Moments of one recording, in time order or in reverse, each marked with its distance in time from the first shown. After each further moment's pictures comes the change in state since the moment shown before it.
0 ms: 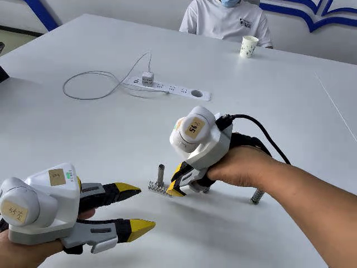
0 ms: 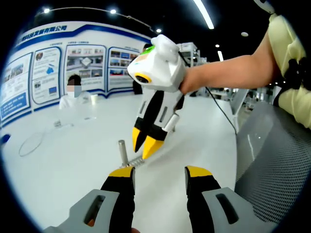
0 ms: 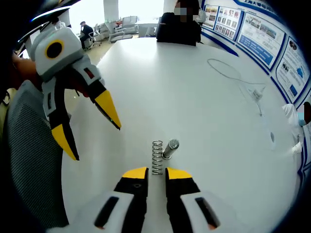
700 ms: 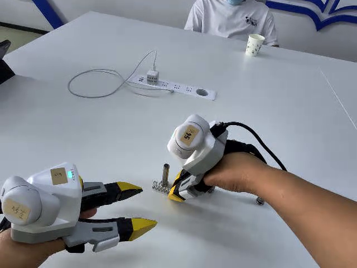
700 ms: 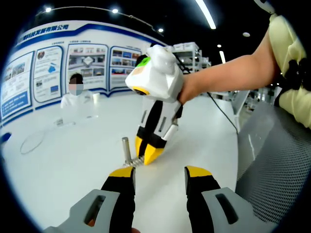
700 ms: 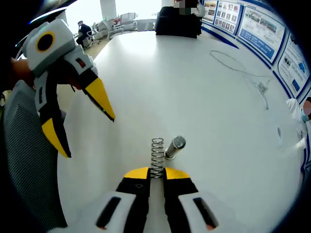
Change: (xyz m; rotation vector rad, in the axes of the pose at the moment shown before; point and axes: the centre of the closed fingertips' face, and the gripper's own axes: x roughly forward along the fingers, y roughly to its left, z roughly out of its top) left arm -0.004 0.005 -0.004 -0.009 0.006 0.013; right arm 0.017 0.002 -0.009 0.024 0.036 0.023
